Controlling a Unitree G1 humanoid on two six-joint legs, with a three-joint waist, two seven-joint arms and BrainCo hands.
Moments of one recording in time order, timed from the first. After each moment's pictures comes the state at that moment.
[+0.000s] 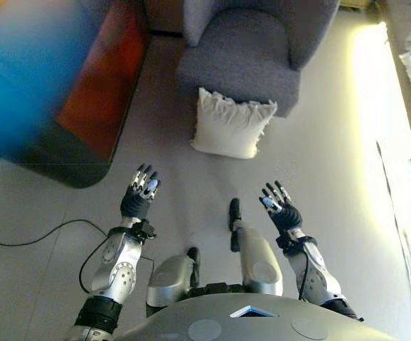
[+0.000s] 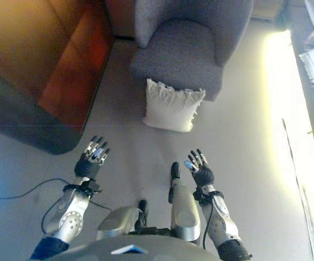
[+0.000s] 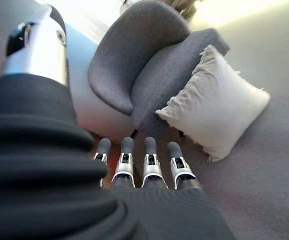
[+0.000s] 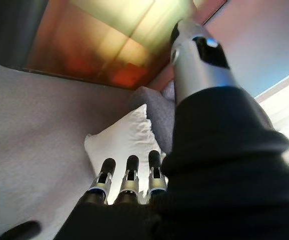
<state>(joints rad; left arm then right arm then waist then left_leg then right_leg) 0.25 0.30 -0.17 0.13 -0.82 -0.19 -0.02 0.20 -0.21 0.21 0.28 0.85 -0.10 0.08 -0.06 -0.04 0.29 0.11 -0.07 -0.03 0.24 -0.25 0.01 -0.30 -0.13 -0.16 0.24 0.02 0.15</state>
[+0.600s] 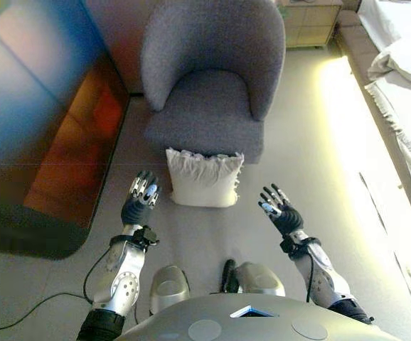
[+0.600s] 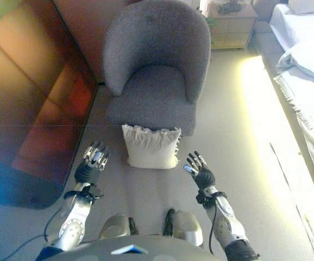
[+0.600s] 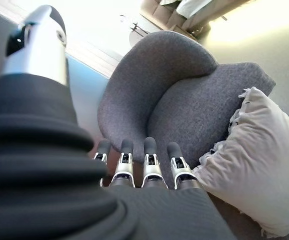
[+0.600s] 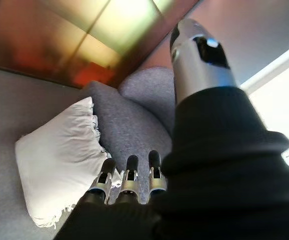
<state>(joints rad) 0.26 0.28 -0.17 0.07 -0.82 -0.18 0.01 0.21 -0.31 0.24 0.24 0.84 -0.07 0.11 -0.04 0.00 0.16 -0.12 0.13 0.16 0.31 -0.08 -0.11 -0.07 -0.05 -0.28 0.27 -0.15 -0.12</state>
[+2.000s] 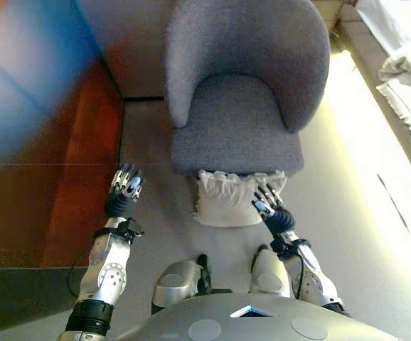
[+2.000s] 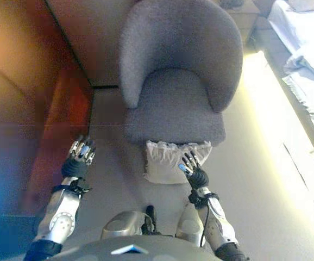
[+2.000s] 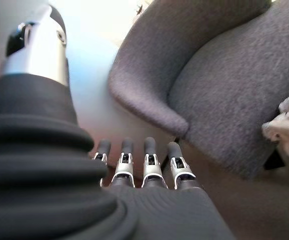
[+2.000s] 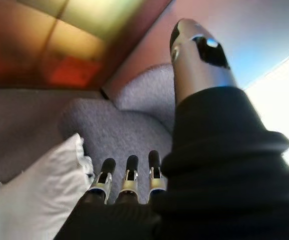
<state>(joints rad) 0.23 0.33 -0.08 0.11 -0.84 -0.18 0.00 0.21 -0.19 0.24 0.24 0.83 -0.08 0.09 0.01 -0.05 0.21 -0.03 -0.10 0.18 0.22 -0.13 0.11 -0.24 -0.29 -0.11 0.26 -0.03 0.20</state>
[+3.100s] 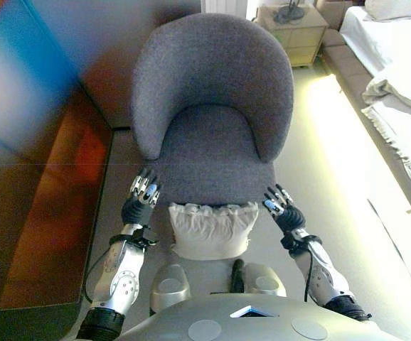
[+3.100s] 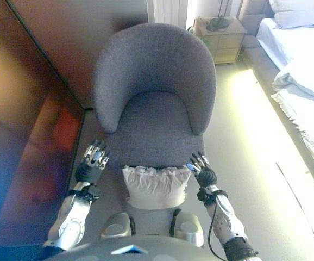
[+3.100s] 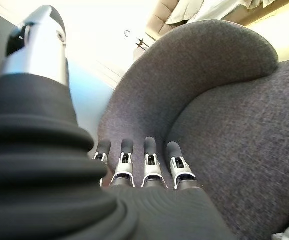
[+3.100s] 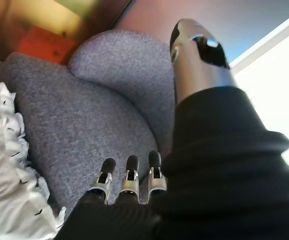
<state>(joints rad) 0.27 0.28 -0.17 0.07 -0.85 -0.18 -0.03 0.20 -0.28 0.21 0.28 0.84 -0.05 0.10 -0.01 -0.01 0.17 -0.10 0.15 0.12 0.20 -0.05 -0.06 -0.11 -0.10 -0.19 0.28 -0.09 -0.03</state>
